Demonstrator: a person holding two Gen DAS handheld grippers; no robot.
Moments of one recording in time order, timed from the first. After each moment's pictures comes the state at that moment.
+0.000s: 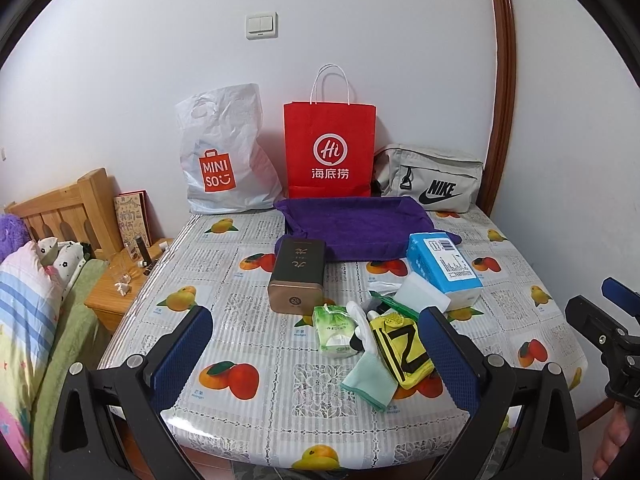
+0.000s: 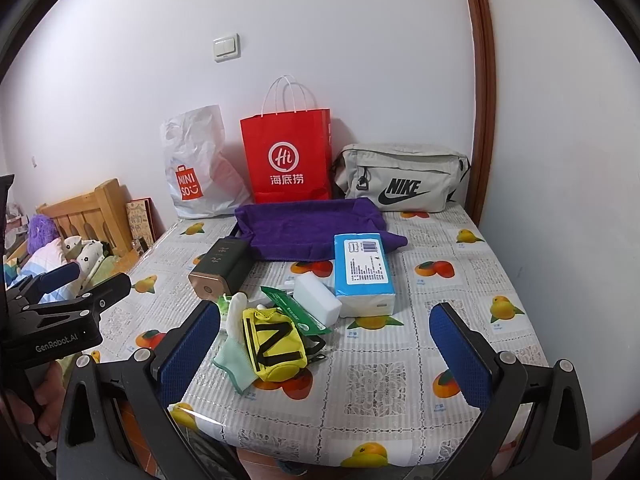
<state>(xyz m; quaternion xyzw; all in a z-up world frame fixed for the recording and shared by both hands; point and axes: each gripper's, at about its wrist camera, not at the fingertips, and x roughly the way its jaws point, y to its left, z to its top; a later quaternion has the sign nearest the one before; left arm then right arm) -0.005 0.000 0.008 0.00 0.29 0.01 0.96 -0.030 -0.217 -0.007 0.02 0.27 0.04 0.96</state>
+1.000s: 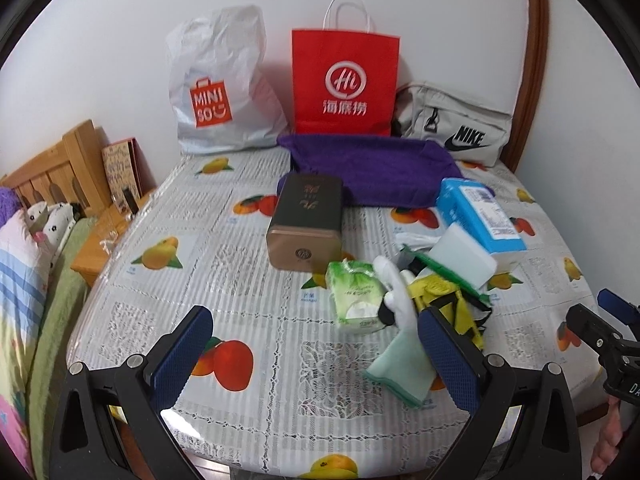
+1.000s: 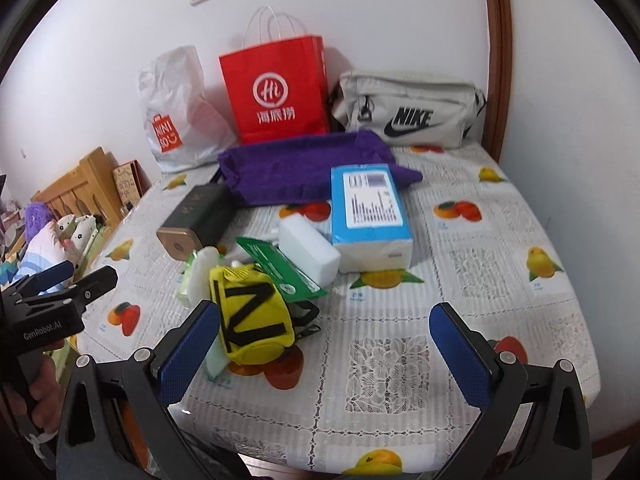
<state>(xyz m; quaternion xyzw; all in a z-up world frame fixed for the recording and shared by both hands) 0.061 0.017 -0.072 -0.01 0.39 0.02 0.92 0.042 -0.226 -0.094 0.04 0.37 0.05 0.93</state>
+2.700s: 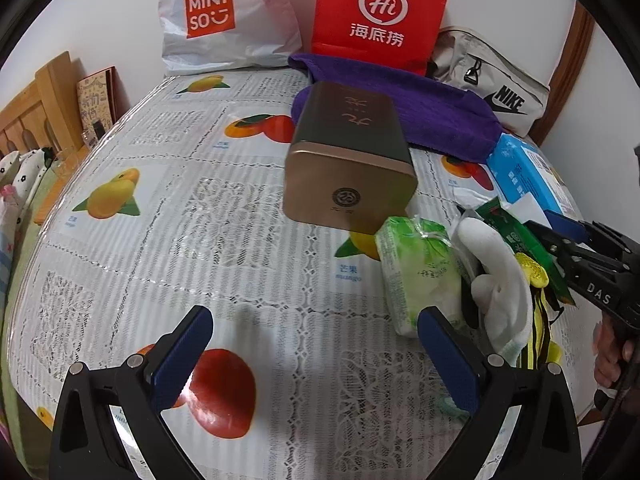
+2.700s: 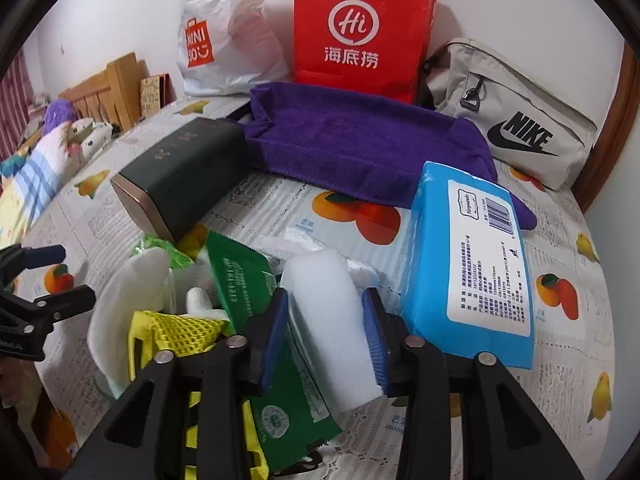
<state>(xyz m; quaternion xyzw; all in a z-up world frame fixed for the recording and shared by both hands) 0.126 0.058 -0.162 -0.06 0.47 -0.01 0.88 0.185 -0.161 -0.165 -0.11 0.42 0.15 0.89</state>
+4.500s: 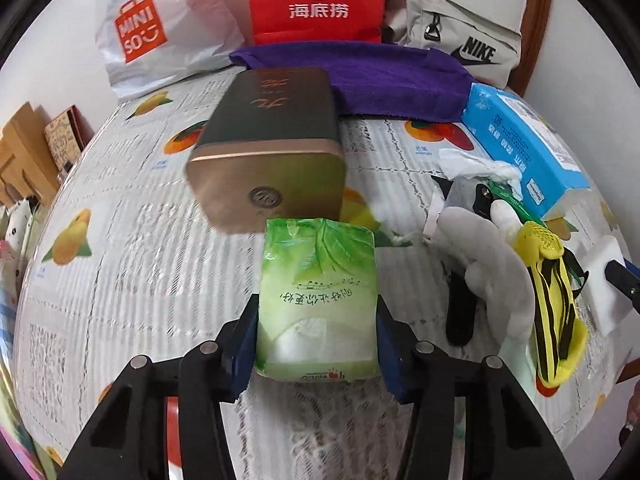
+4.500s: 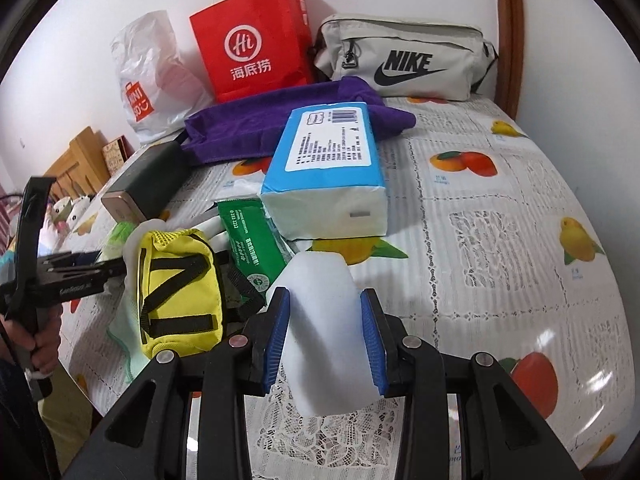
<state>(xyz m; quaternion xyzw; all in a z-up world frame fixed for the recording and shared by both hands) 0.137 0.010 -0.180 0.02 0.48 -0.04 0.87 0.092 -0.276 -0.170 0.05 0.41 0.07 0.91</state>
